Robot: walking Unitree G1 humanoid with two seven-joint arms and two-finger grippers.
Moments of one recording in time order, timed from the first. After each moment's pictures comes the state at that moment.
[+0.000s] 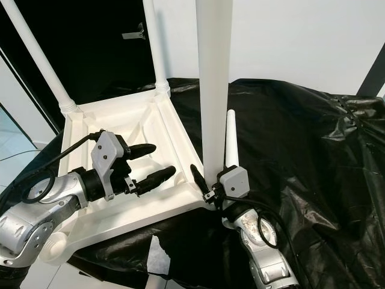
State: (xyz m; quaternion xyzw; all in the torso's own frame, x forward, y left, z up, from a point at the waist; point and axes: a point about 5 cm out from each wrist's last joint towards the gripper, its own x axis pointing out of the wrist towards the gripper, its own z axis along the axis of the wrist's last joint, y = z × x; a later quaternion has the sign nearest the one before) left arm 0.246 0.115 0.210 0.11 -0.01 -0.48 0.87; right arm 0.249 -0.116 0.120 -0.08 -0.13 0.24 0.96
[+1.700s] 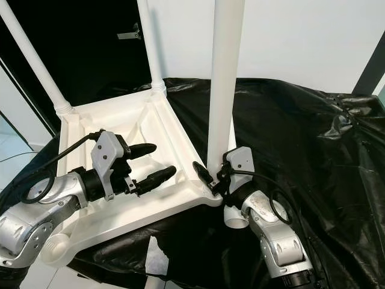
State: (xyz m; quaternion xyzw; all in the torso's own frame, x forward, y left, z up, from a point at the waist) left arm 0.243 0.113 0.214 0.12 -0.02 -0.49 0.86; right arm 0.262 -0.122 0.138 -0.04 -0.02 0.29 0.96
